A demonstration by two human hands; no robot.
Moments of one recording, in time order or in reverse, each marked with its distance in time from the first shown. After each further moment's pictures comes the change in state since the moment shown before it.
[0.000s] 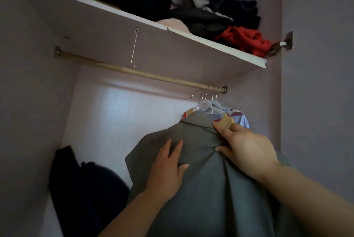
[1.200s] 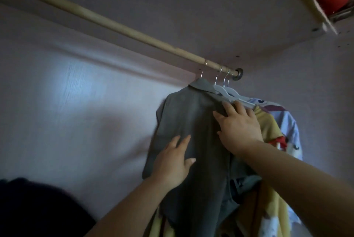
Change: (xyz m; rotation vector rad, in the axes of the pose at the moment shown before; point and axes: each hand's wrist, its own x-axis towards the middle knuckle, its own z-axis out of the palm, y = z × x) left_hand 0.194 -0.128 0.145 -0.079 -0.181 0.128; right_hand 0.181 0.001 0.189 -0.342 -0.163 0.144
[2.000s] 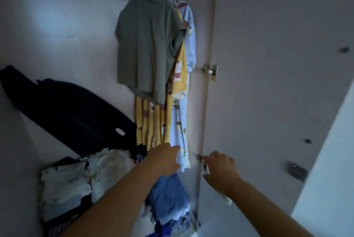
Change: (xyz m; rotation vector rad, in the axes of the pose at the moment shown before) left_hand -0.406 0.245 0.018 0.296 -0.885 -0.070; right_hand -0.539 0.042 -0.070 0.524 -0.809 0.093
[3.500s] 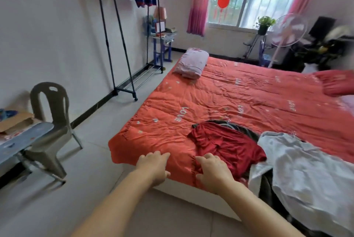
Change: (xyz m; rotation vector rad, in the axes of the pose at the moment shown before) left_hand -1.014 0.501 0.268 0.484 -0.333 2.080; right_hand -1.213 -0.306 0.047 0.248 0.107 2.241
